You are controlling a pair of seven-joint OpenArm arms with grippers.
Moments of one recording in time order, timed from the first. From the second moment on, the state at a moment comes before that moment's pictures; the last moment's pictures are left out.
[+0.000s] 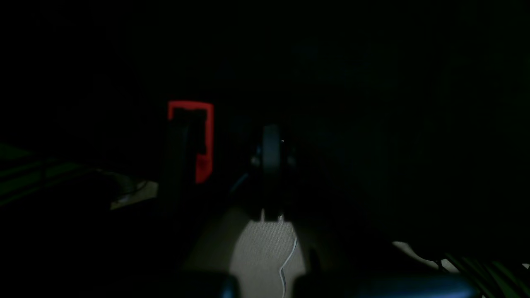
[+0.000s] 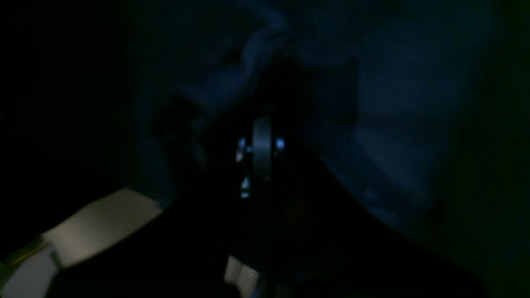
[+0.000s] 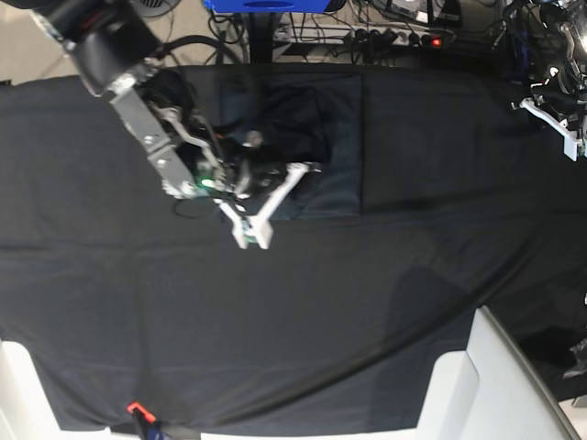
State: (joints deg) left arm 18.9 -20.6 -41.9 76.0 -16.6 -28.6 41.0; right arm 6.2 4.2 -34.2 80.7 33.8 -18.4 -55.5
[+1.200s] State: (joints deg) left arm 18.7 -20.7 -41.5 76.0 -16.6 -28.6 41.0; right arm 2.4 7.5 -32.8 87.3 33.4 -18.8 -61.2
